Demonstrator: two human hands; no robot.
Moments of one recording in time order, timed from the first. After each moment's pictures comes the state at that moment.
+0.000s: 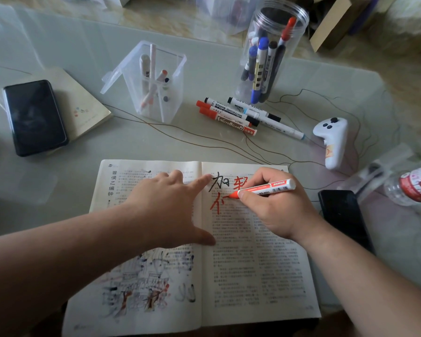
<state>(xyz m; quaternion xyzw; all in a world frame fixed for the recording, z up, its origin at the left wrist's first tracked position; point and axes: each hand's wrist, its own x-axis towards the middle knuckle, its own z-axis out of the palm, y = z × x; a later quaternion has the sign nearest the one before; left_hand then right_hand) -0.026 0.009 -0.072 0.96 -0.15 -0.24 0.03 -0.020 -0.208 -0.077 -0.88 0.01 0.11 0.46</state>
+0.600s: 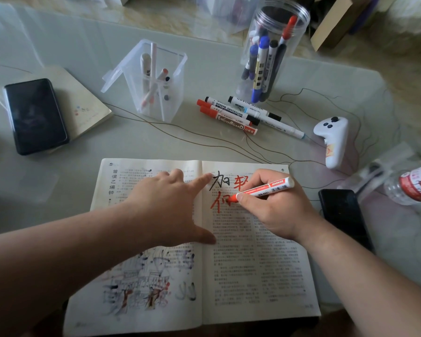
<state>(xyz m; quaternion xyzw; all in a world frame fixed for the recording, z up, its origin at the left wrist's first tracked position) -0.026 0.009 -0.074 0.96 -0.15 -0.23 0.03 -0.022 -0.206 -0.075 -0.88 -0.01 0.12 0.47</state>
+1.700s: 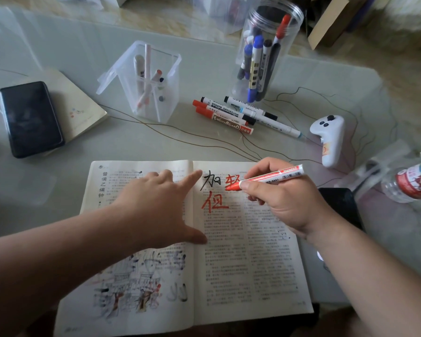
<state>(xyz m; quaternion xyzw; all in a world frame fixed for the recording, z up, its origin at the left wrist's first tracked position) -0.031 0.012 -0.059 0.96 -0.13 -0.23 0.03 -0.015 -0.216 -0.066 -0.78 0.03 0.14 0.60</state>
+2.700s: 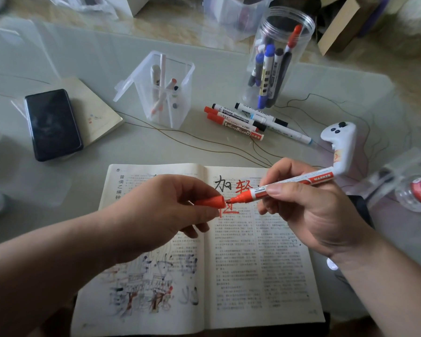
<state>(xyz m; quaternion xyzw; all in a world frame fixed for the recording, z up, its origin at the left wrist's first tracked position) -0.049 0.026 -0.031 0.76 0.03 -0.28 0.58 -0.025 -0.214 -0.043 -0.59 -0.04 0.21 0.78</state>
